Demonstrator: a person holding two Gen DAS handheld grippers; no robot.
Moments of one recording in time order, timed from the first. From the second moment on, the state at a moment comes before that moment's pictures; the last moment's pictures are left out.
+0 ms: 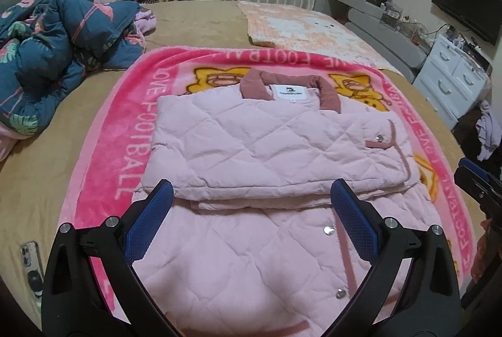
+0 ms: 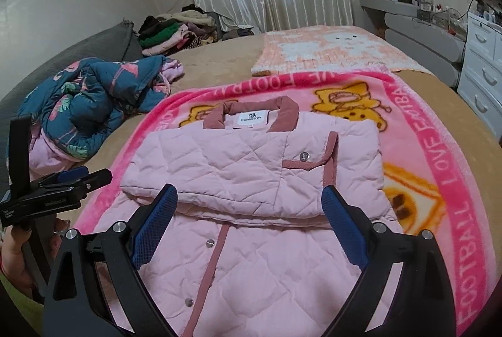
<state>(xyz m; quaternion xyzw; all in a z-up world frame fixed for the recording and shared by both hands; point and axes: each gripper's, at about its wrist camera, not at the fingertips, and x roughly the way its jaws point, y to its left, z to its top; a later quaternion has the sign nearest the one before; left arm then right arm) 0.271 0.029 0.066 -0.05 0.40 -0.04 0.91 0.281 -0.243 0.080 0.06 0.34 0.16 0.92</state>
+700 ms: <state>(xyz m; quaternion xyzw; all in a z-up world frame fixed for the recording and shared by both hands) 0.196 0.023 0.114 -0.04 0.35 -0.06 0.93 0.199 -0.259 0.140 0.06 0.28 0.17 0.94</state>
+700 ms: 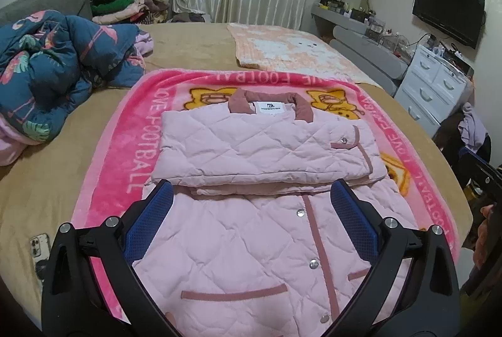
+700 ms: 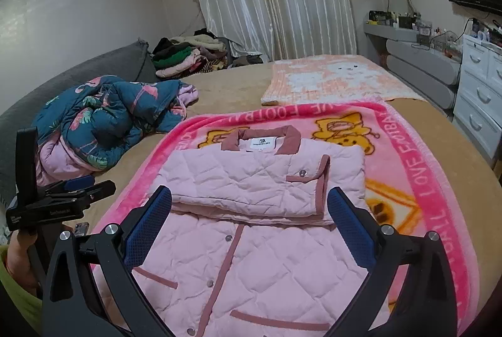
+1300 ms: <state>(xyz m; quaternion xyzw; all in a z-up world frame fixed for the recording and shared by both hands) 0.144 0.030 0.115 -0.03 0.34 -0.05 0.94 0.146 -0.279 0.146 0.05 0.27 0.16 0.95</state>
